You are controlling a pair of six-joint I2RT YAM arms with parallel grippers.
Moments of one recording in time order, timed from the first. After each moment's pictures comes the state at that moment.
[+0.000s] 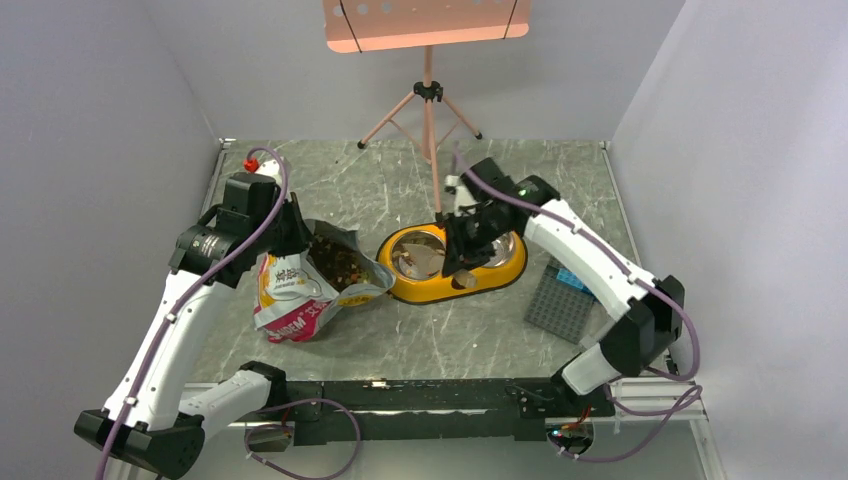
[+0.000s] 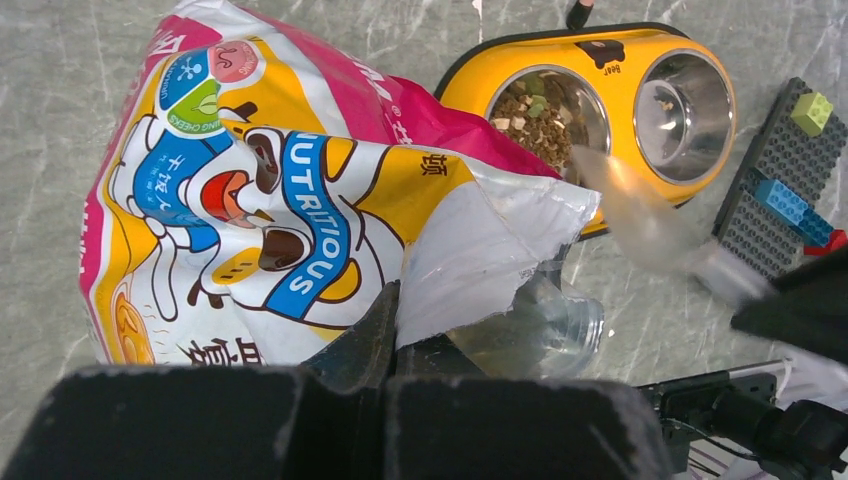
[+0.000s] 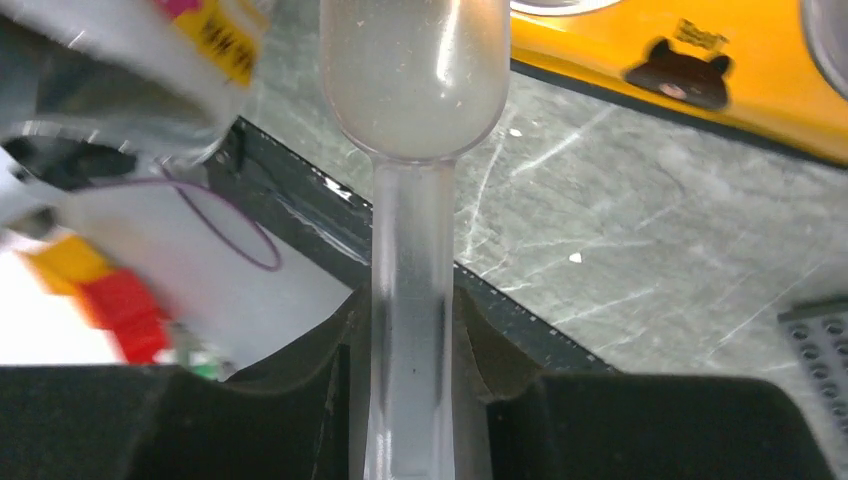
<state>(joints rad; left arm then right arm) -0.31 1.02 1.29 -0.98 0.00 -0.47 0.54 1.54 1.46 -1.11 -0.44 0.41</state>
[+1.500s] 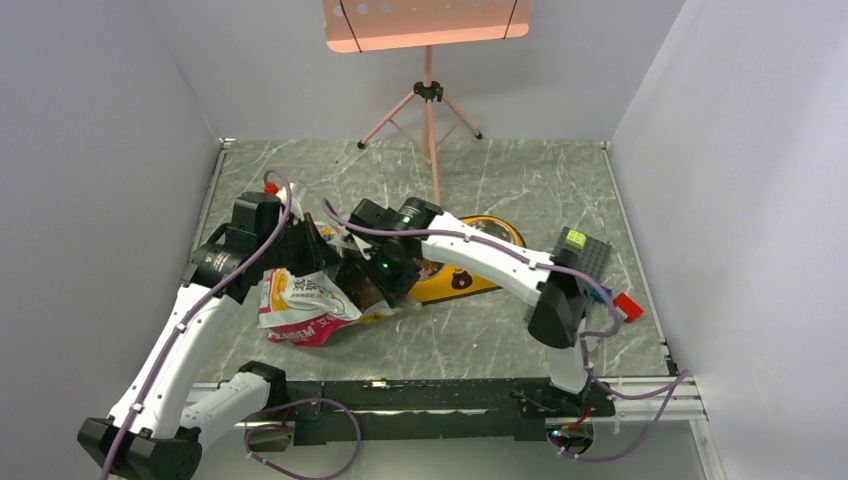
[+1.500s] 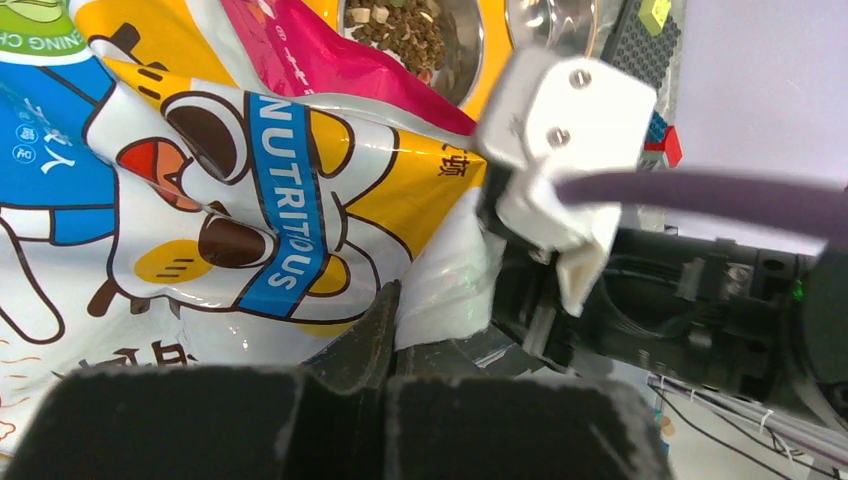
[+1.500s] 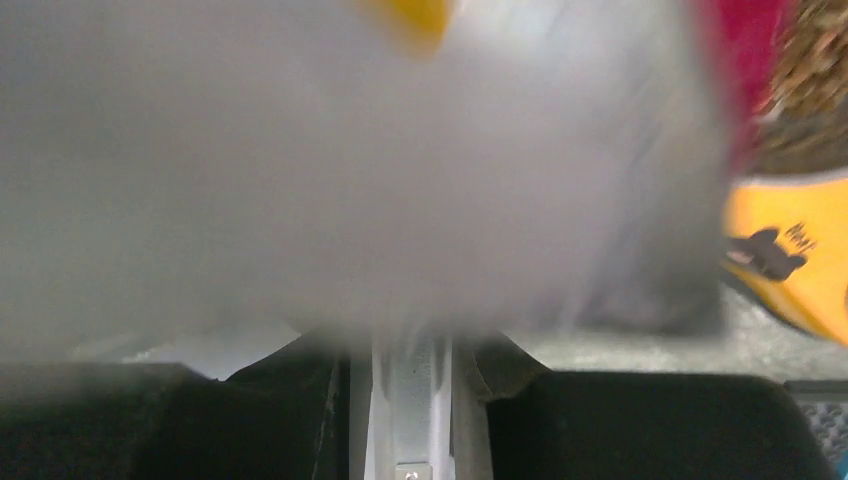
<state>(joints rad) -0.31 0.95 1.08 -0.86 0.35 -0.60 1.05 1.91 1.85 -1.24 -0.10 0.24</state>
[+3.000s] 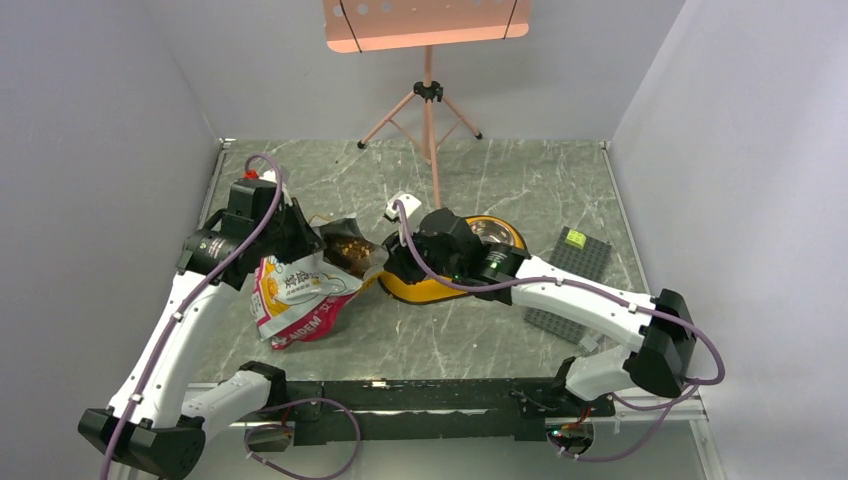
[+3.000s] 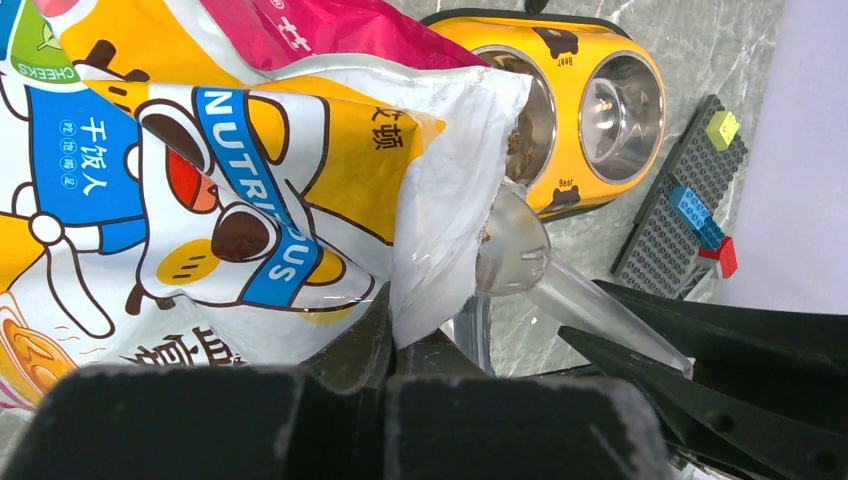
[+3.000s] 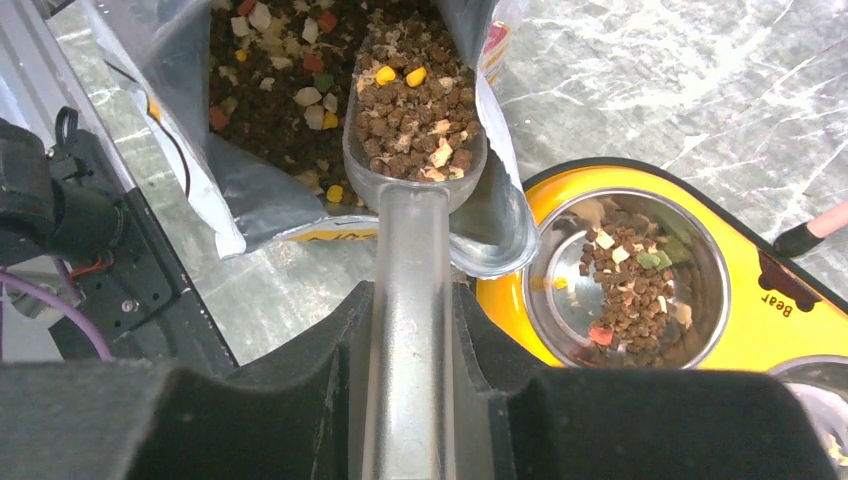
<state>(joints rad) -0.30 1.01 1.21 -0.93 0.11 -0.65 1.01 1.39 1.15 -0.24 0.01 0.14</state>
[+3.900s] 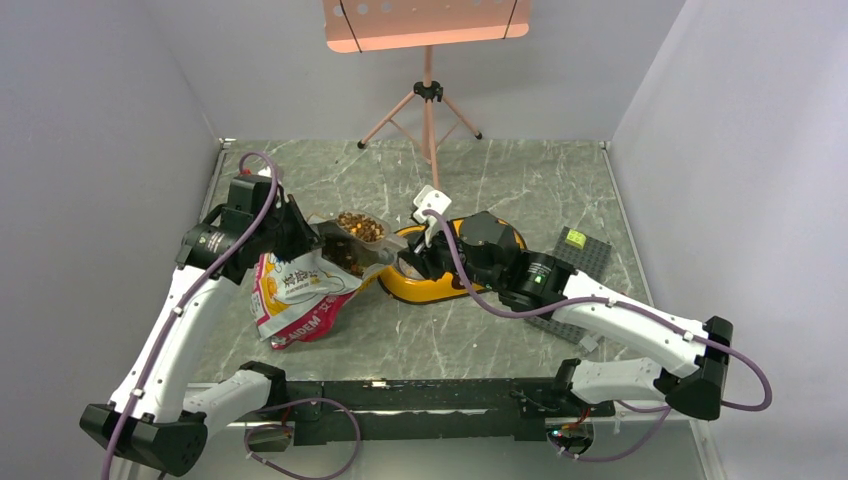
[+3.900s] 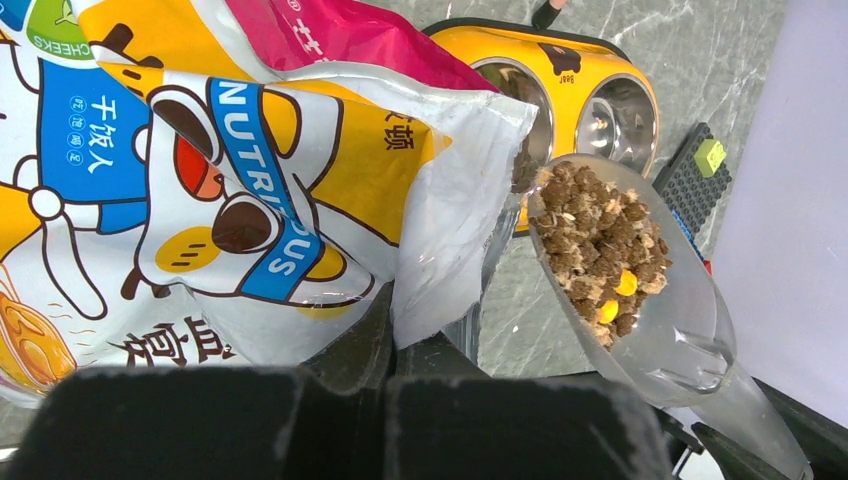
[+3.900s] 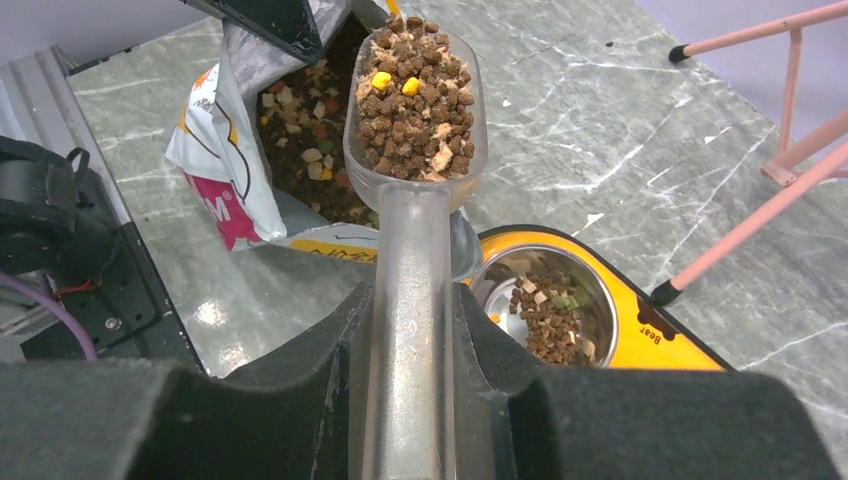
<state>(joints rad) -0.29 1.03 1.24 -0.96 0.09 -0.72 1.05 1.17 1.13 -0.23 0.10 -0.01</state>
